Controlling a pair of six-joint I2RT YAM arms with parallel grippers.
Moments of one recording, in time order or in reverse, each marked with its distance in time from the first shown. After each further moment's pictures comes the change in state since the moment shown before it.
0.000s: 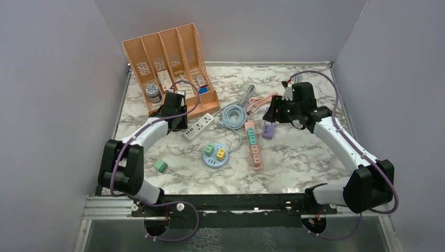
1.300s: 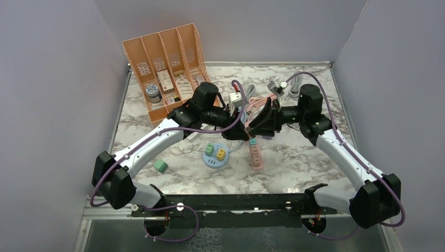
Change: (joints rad) left arm -0.469 -0.132 0.314 -0.018 0.970 0.148; right arm 0.041 -0.160 -0.164 0.535 -1.009 -0.031
